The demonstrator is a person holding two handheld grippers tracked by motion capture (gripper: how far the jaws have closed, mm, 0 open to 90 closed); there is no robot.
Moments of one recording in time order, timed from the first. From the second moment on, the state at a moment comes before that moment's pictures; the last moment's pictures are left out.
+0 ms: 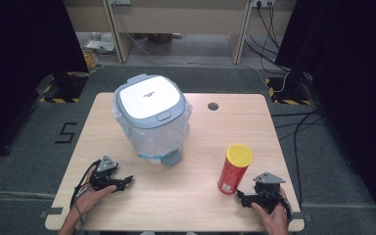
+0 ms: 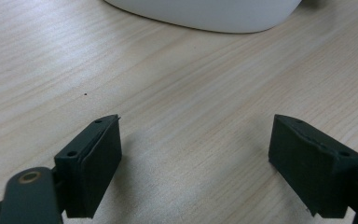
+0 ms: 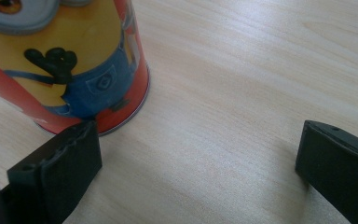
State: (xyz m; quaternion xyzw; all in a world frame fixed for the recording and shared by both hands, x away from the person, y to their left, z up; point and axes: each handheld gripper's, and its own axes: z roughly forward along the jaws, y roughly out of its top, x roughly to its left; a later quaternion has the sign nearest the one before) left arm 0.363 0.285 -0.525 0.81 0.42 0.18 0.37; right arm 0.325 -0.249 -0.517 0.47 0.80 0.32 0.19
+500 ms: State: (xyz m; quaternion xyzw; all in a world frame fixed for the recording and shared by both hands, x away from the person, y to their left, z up) left arm 0.360 0.276 -0.523 0.80 0.41 0.18 0.40; right arm 0.325 -0.249 -0.517 0.47 0.80 0.32 0.19
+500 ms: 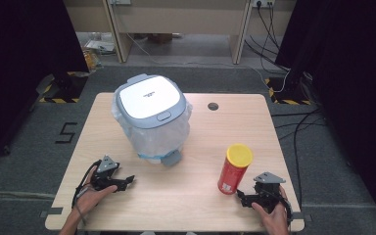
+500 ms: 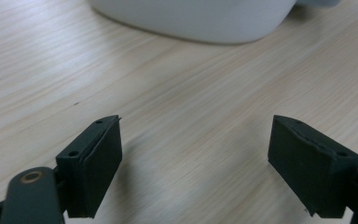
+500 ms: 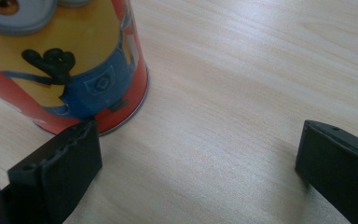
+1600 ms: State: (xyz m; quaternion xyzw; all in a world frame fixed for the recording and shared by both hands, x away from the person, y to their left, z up) left arm 0.354 0.159 -0.503 0.83 0.29 0.13 0.46; right arm 0.325 -0.249 -0.517 0.47 0.80 0.32 0.20
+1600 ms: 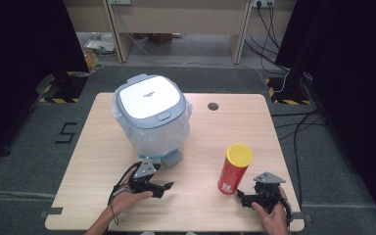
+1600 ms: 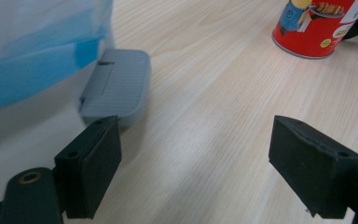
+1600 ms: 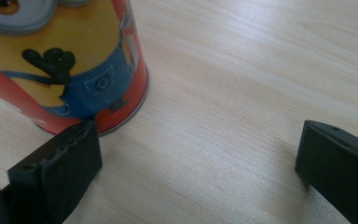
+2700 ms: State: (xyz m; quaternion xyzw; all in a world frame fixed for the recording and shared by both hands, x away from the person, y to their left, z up) left arm 0.373 0.125 -0.515 0.86 0.24 0.20 0.41; right arm 0.325 -0.249 -0.517 0.47 0.80 0.32 0.20
